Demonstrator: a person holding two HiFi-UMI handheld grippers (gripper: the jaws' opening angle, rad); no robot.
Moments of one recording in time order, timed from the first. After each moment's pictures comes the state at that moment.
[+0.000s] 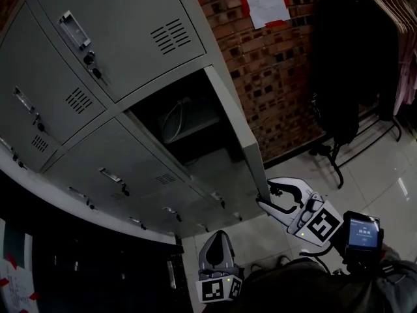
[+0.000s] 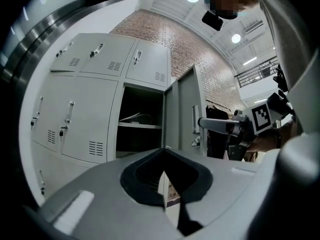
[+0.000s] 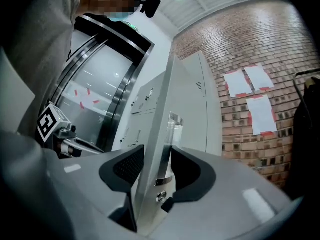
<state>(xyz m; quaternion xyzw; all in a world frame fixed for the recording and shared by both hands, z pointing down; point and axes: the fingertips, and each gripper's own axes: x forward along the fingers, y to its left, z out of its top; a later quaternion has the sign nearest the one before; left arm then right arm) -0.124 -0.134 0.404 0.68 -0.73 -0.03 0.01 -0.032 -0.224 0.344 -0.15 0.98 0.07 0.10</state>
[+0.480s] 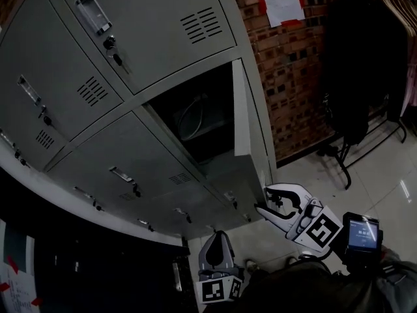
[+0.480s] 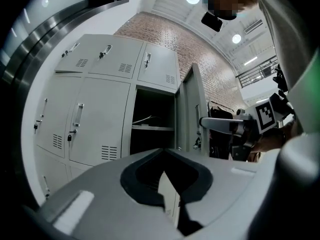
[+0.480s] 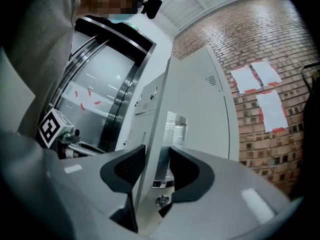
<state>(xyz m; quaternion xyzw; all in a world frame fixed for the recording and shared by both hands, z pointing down) -0.192 -0.125 0.403 0.68 -0.73 -0.03 0.01 -0.103 -0.202 0.341 -0.13 0.98 0.07 0.11</state>
